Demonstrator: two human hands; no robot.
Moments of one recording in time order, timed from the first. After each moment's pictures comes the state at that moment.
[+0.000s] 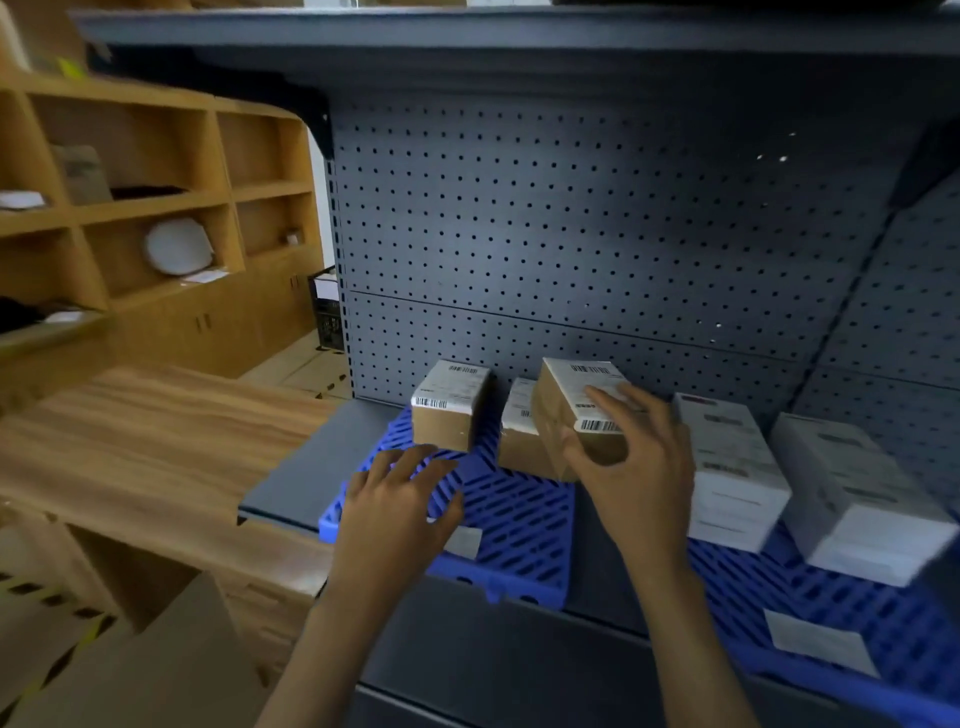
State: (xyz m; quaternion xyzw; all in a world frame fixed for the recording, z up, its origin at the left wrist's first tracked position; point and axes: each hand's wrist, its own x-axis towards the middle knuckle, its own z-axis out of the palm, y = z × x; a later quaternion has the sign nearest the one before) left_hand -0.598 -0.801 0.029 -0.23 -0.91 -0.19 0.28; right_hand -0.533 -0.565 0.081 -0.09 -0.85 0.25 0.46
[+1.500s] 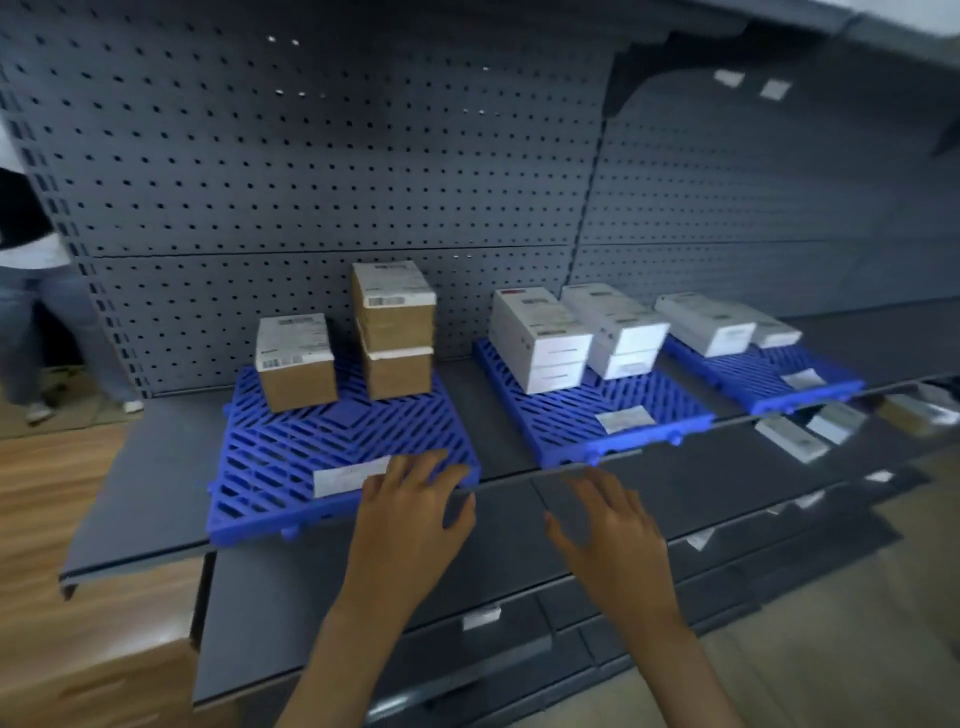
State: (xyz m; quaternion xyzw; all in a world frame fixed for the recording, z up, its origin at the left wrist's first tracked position) left_hand -0.542 -0.790 -0.008 -0.51 -0.81 -0.24 0.16; right_hand -0.350 -0.647 -0.027 -0.37 -0.89 0.03 0.28
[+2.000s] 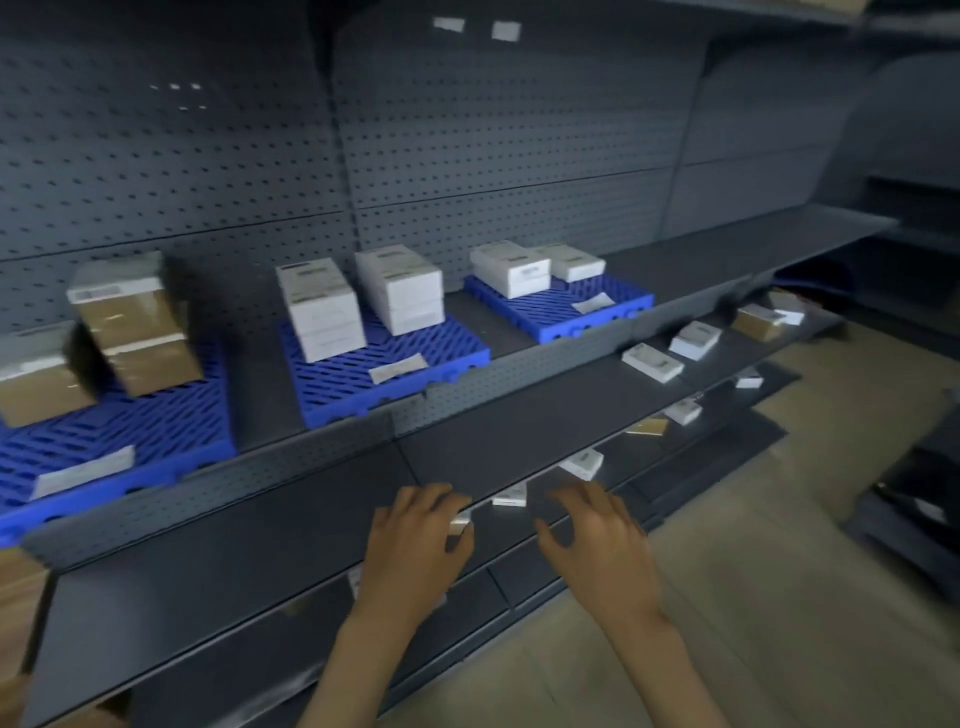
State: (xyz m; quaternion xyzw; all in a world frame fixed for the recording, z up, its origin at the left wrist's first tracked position) left_hand -0.275 -0.663 -0.055 -0.58 -0.78 -0.21 0.04; right_hand -0.078 -0.565 -0.063 -0.49 -0.83 0.06 0.24
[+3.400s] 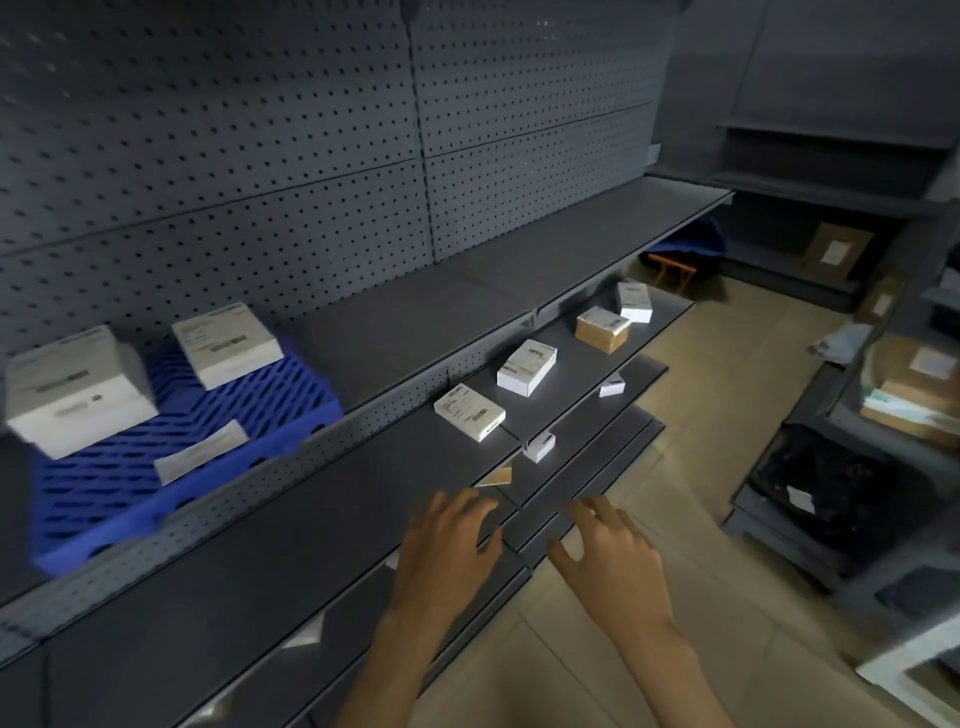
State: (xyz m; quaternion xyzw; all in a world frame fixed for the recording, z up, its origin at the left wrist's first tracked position) left_hand 0.020 -0.103 -0.101 -0.68 -0.71 -0.18 -0.04; right_hand 0.221 -0.072 -0.097 -0.59 -0.78 0.06 0.19
